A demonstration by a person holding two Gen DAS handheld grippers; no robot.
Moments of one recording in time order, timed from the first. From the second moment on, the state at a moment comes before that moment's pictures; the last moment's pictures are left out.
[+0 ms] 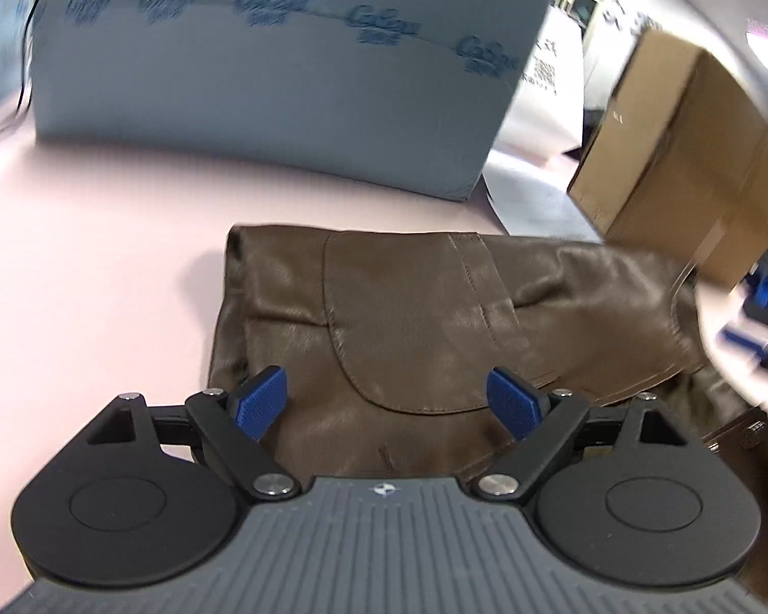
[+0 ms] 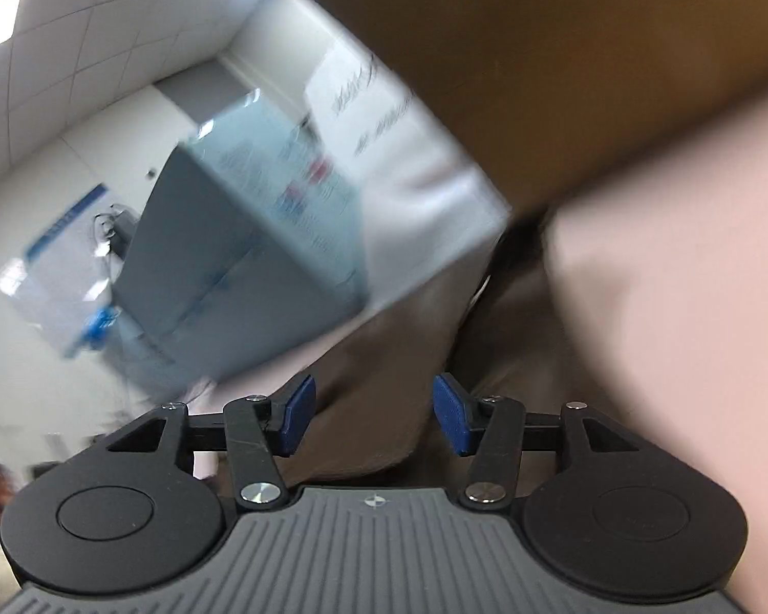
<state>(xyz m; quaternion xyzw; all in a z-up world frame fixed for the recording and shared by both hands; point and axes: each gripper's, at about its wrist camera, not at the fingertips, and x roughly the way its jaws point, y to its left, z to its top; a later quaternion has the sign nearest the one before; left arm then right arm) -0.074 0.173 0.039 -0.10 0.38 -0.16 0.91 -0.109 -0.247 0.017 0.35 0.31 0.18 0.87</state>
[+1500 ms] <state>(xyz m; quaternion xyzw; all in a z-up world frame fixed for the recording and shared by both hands) -0.089 0.201 0.047 -0.13 0.34 -0.12 0.92 -0.116 -0.238 0.013 0.32 0.29 0.16 0.89</state>
